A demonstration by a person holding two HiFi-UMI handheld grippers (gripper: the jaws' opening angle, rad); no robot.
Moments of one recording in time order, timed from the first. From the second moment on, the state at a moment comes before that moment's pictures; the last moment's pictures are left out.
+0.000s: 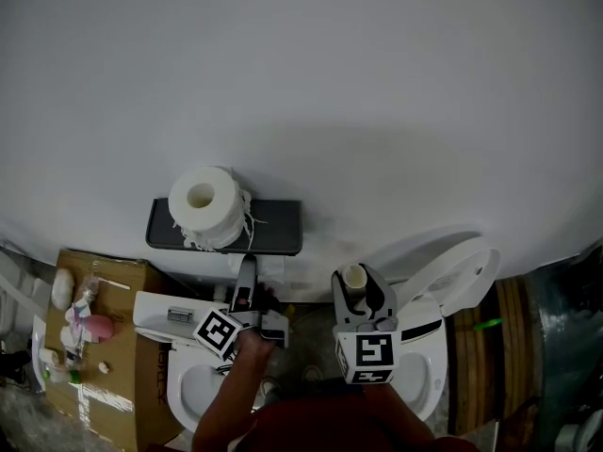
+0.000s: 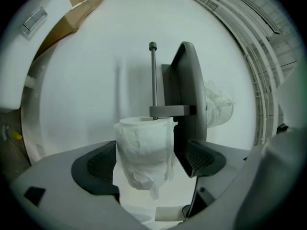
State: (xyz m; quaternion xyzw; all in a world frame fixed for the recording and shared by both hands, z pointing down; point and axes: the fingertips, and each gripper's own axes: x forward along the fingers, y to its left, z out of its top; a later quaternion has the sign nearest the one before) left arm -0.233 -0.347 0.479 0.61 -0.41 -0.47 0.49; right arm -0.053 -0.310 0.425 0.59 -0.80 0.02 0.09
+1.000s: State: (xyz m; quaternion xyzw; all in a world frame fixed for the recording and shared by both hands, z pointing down) left arm -0.302 -0.252 0.440 0.57 -0.45 -0.53 0.43; right arm -0.116 -0.280 0.413 0.53 -0.84 0.02 0.08
